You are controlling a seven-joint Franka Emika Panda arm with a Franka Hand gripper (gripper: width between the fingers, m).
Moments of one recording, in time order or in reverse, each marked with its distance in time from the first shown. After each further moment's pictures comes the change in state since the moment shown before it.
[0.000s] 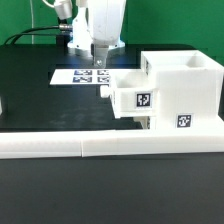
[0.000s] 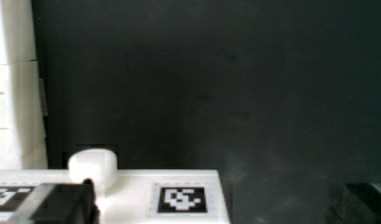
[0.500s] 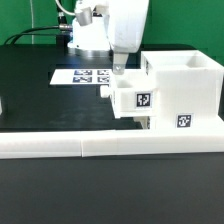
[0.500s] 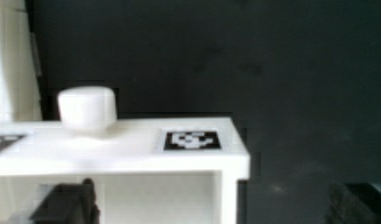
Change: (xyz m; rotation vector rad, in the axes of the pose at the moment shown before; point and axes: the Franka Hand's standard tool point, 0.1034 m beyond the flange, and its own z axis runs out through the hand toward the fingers) arm 0.029 0.005 0.004 -0.006 -0.002 0.027
